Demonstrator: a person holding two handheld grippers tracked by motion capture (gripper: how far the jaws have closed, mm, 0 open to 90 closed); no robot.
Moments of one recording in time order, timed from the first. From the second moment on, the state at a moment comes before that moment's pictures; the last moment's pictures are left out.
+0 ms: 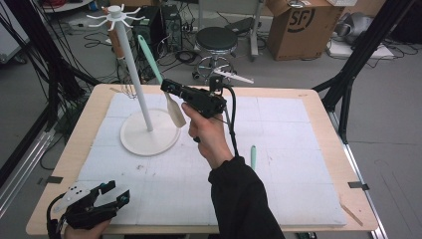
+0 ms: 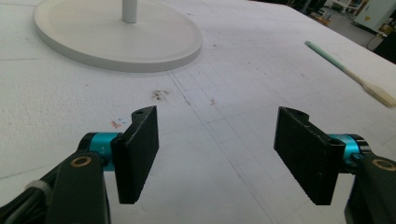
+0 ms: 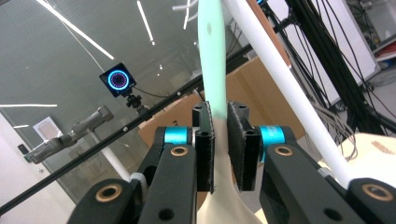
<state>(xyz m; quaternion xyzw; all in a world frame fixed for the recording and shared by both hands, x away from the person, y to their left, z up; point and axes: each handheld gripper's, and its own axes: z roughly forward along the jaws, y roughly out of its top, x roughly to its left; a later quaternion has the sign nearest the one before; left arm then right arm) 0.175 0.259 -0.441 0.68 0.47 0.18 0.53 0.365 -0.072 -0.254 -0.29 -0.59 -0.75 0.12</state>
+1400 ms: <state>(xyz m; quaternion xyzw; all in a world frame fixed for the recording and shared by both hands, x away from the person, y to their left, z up) 0.173 0.262 -0.439 0.68 0.47 0.18 0.53 0.379 -0.043 -0.229 -0.30 -0.61 -0.73 0.08</state>
